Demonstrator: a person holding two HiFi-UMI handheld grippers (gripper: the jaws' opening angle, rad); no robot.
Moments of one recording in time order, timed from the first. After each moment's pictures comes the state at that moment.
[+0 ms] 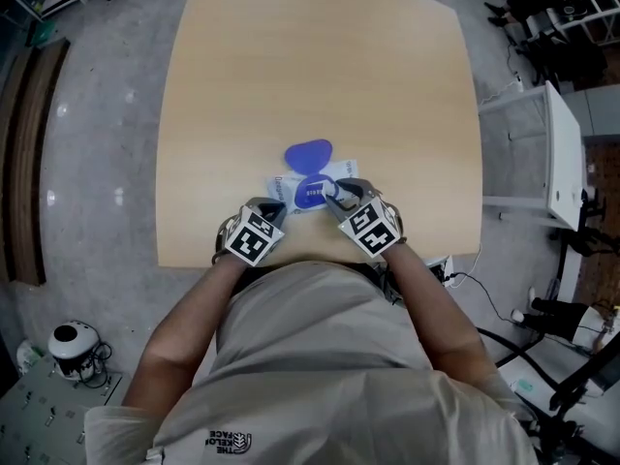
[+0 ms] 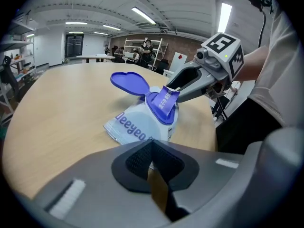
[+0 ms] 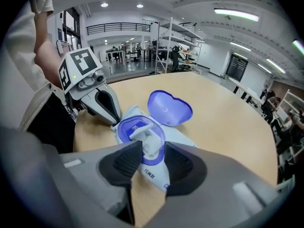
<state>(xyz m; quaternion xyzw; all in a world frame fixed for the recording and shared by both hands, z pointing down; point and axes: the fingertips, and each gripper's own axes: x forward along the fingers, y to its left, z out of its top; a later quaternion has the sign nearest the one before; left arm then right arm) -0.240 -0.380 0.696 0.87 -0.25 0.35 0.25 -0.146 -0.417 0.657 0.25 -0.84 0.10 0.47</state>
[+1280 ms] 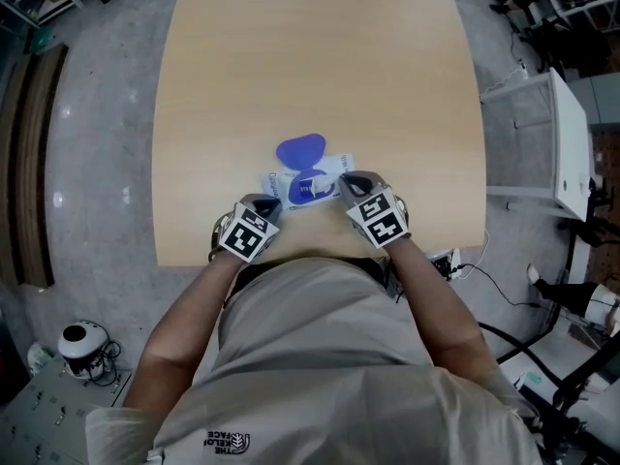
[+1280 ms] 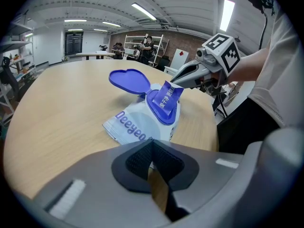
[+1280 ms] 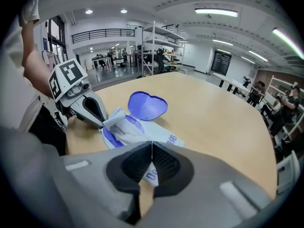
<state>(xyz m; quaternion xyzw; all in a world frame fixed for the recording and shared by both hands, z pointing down) -0.234 -0.384 0.697 0.86 -0.25 0.37 0.25 -0.108 -0.438 0.653 0.32 -0.83 0.15 0.43</state>
